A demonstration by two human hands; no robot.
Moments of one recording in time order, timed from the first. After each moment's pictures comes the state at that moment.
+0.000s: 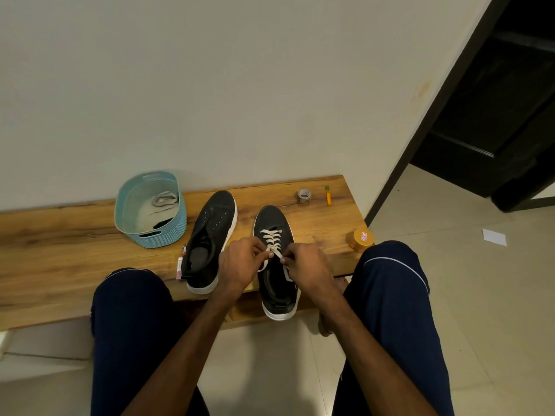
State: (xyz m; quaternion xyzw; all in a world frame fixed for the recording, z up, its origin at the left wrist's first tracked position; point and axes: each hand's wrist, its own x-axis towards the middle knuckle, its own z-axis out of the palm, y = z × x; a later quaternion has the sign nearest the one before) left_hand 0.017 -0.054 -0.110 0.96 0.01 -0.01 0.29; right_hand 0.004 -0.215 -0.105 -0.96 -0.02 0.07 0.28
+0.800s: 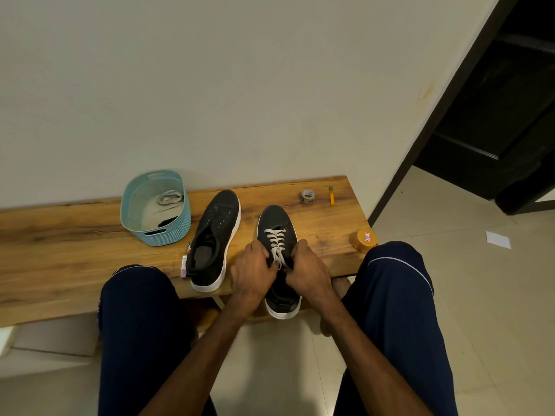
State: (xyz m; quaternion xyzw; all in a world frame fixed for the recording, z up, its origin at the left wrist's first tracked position) left_hand -0.003 -0.074 -0.121 0.97 0.05 -0.01 0.23; right_hand -0.005 -0.205 -0.113 -0.95 0.04 0.12 0.27
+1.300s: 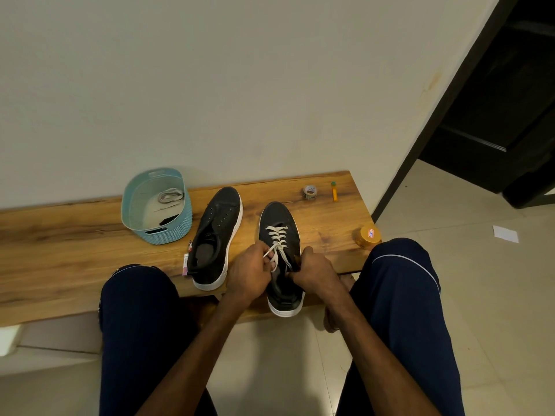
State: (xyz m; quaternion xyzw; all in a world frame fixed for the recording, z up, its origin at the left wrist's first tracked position) left_hand -0.005 -0.060 -0.121 0.94 0.02 -0.09 0.33; right_hand 0.001 -0.218 -0.117 -0.94 0.07 0.21 0.26
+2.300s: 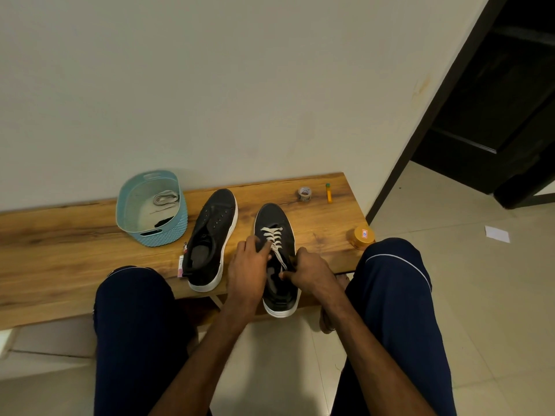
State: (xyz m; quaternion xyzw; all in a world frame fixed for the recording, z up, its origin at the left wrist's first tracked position) left_hand -0.011 -0.072 -0.115 1.00 -0.05 0.01 0.05; right_hand 0.001 -0.221 -0.119 -0.94 0.05 0.19 0.27
